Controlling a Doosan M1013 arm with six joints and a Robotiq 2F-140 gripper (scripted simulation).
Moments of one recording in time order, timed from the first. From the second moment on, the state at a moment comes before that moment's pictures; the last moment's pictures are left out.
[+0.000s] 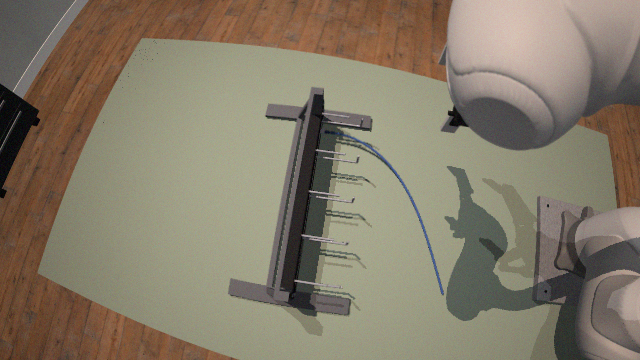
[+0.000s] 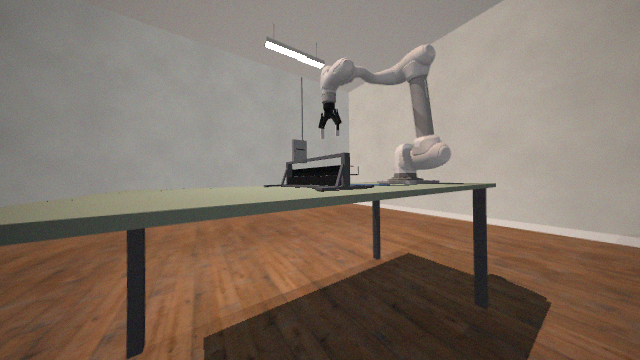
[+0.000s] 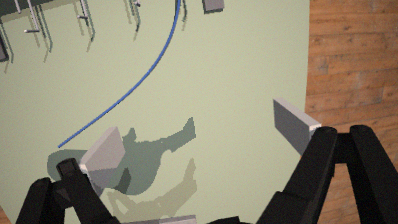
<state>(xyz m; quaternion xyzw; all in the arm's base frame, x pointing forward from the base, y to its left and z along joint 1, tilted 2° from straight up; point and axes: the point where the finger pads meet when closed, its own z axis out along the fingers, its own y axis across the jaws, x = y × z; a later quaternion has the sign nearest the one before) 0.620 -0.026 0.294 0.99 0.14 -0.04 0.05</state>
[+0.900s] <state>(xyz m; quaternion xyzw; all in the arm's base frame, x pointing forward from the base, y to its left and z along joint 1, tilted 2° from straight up) 0.599 0.077 0.237 0.91 0.42 -0.01 0.00</state>
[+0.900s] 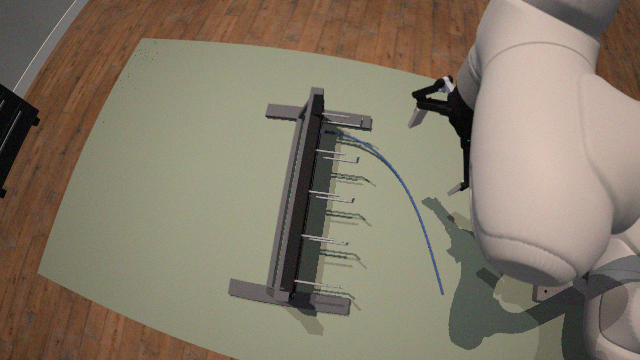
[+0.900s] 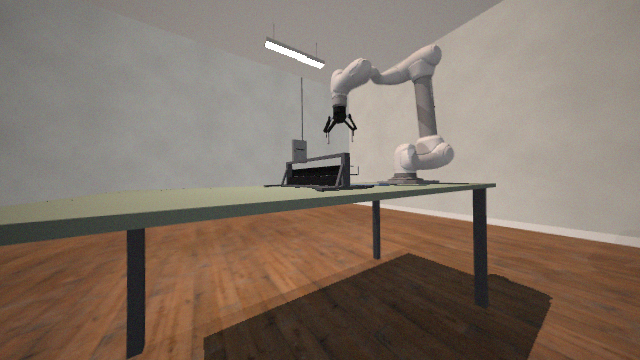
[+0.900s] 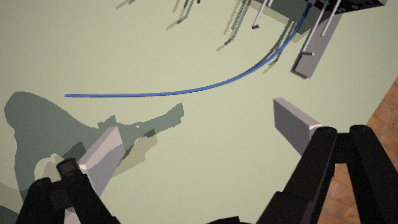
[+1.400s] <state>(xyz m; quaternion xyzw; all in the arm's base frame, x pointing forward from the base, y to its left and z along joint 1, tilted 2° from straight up) 0.549 0.123 0.180 0.74 0.67 -0.01 0.00</state>
